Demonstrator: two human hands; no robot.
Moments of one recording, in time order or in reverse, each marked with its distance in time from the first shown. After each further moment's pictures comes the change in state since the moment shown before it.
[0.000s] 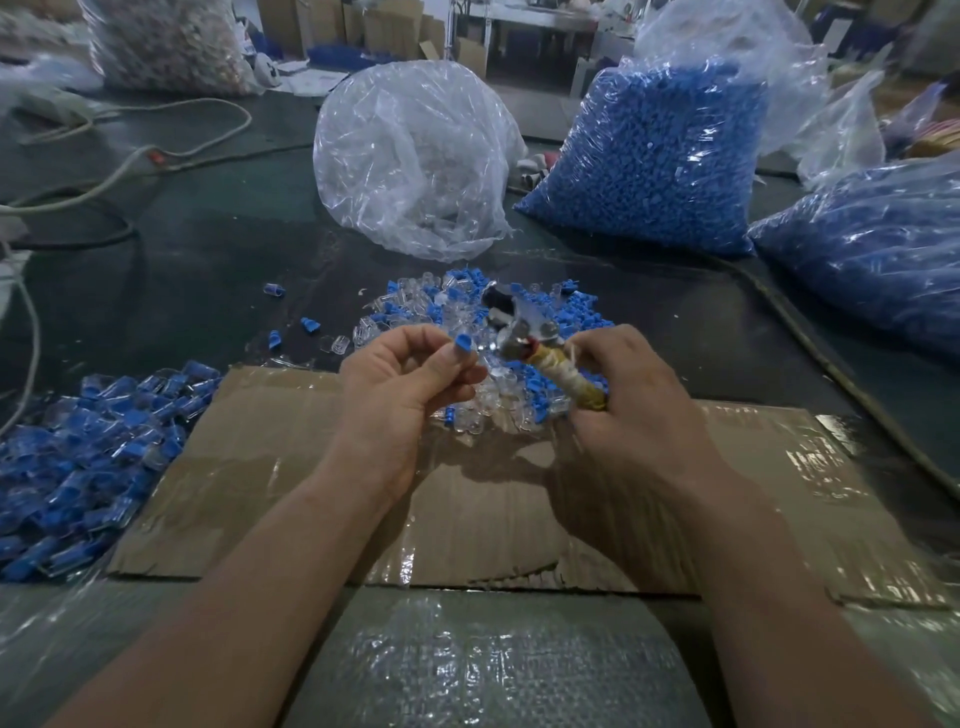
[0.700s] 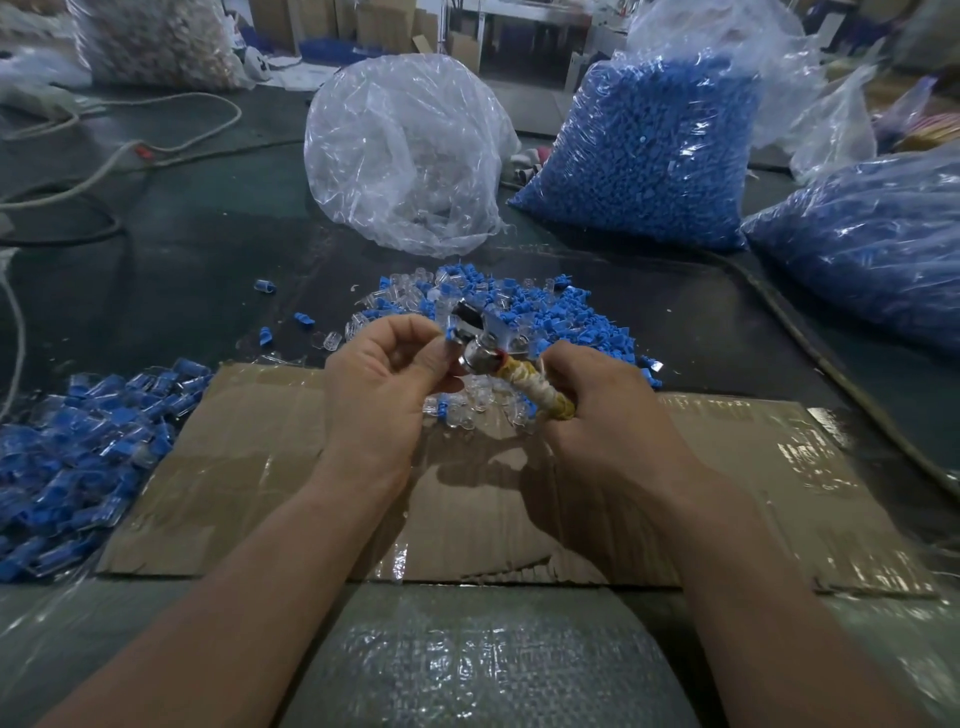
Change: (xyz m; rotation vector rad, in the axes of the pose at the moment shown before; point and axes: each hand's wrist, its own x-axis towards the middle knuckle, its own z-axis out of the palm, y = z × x) left_hand -0.006 0.001 0.006 0.233 0.101 0.188; right_hand -0.003 -0.011 0.006 -0.015 -0.132 -0.042
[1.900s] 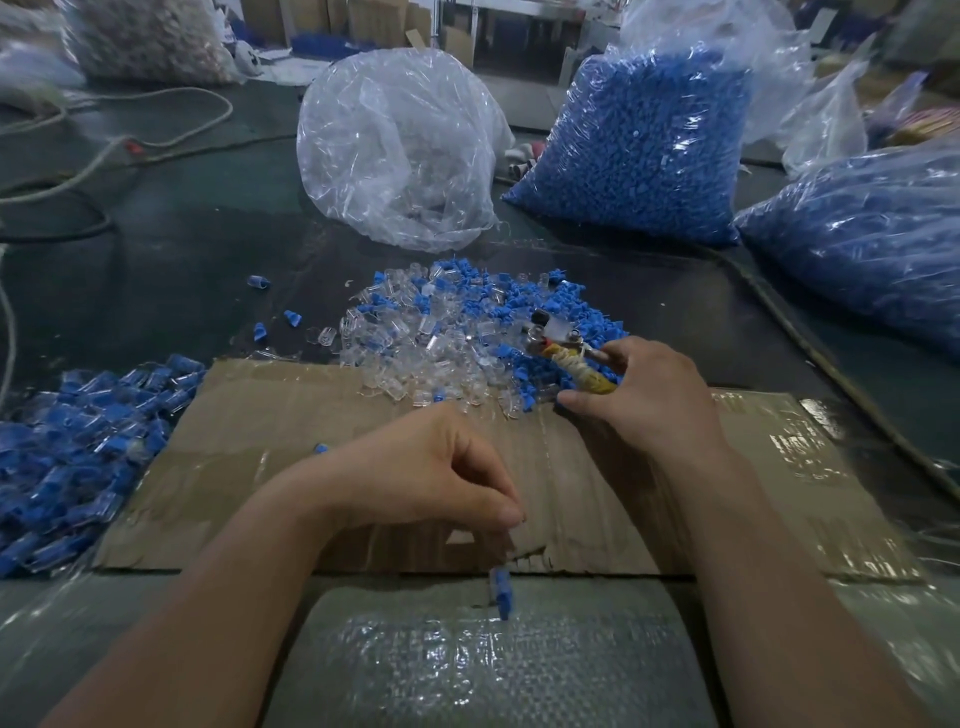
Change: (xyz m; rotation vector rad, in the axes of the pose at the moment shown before) left_hand -0.010 0.017 -0.014 0.427 -1.022 -0.360; right_hand 0.012 0.048 -0.003 -0.175 0.098 0.395
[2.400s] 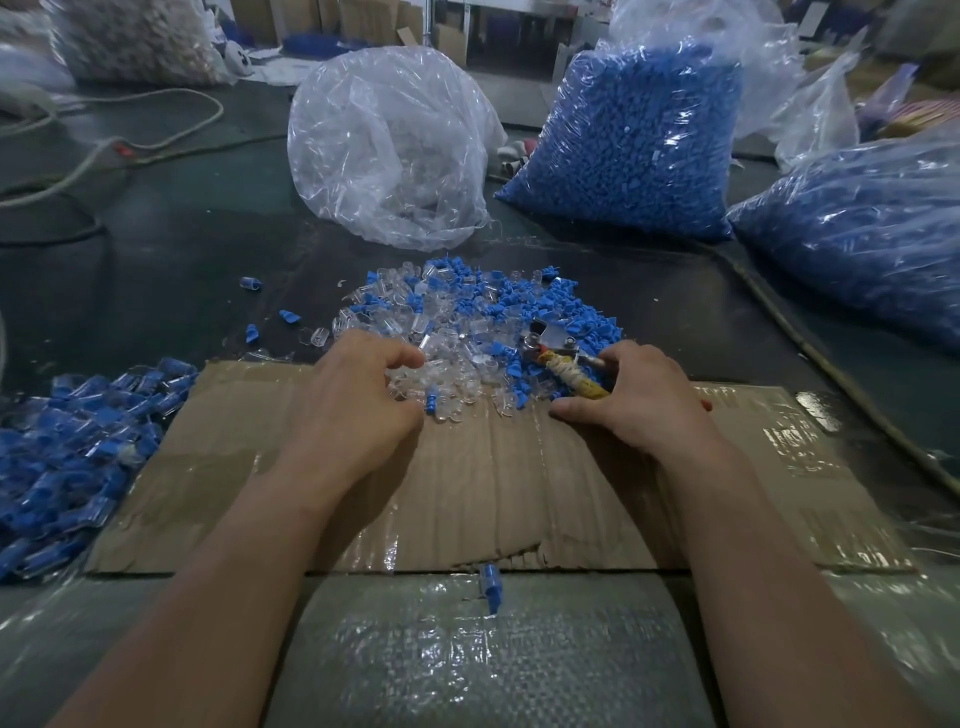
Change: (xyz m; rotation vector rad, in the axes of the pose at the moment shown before) left_hand 0.013 -0.021 -0.019 0.565 0.875 -0.150; right_hand 0.007 0.006 0.004 0.024 -0.176 0.076
